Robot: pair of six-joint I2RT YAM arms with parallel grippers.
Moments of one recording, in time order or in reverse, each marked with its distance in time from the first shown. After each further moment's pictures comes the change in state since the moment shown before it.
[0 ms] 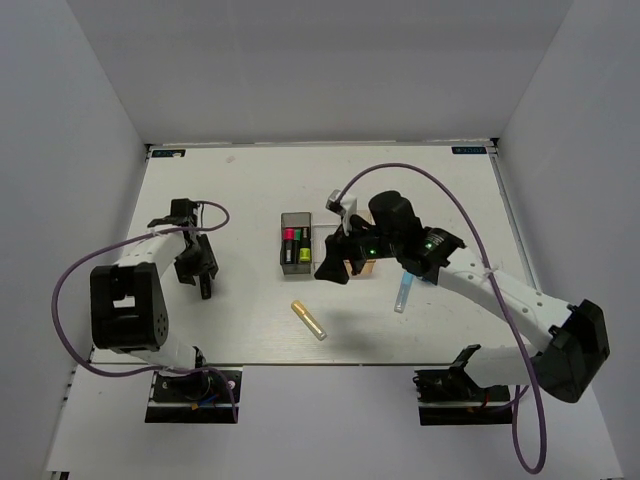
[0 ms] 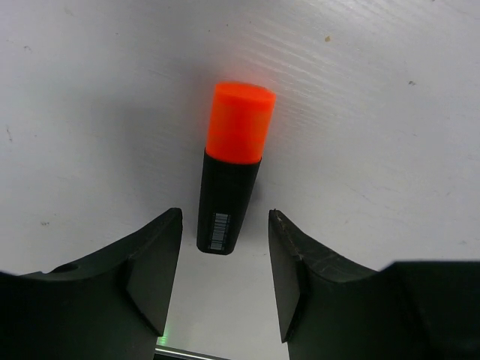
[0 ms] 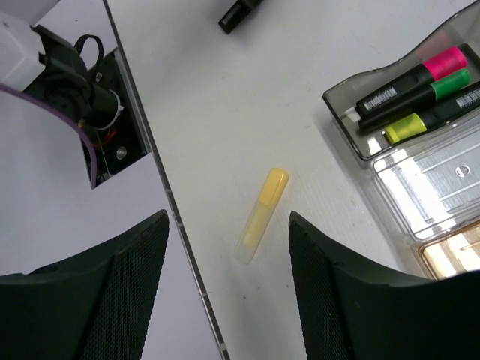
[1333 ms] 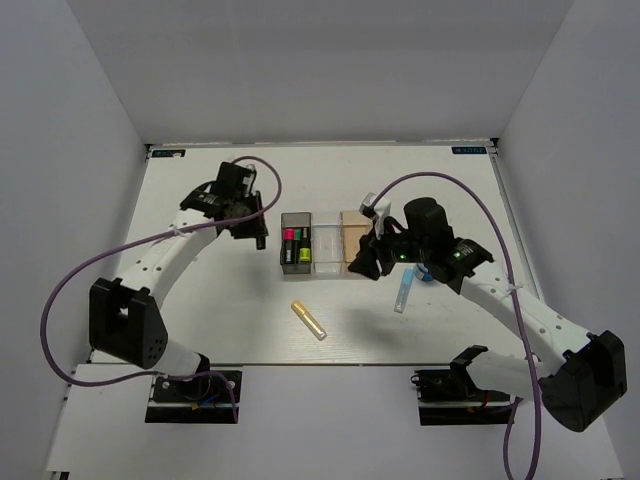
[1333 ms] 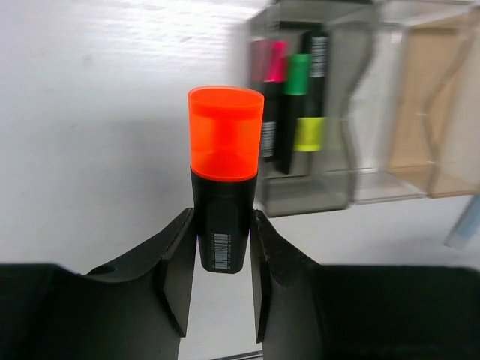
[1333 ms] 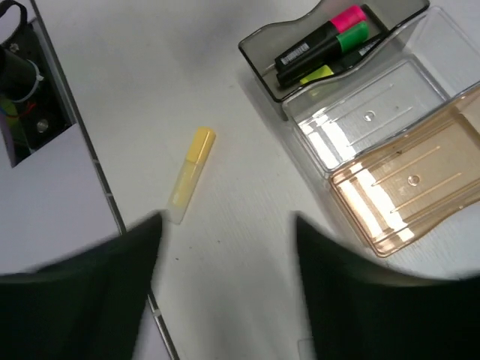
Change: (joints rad) left arm -0.381 -0.079 0.281 -0.033 0.109 -0.099; right arm -0.183 -0.180 -0.192 -0.017 -0.035 -0.174
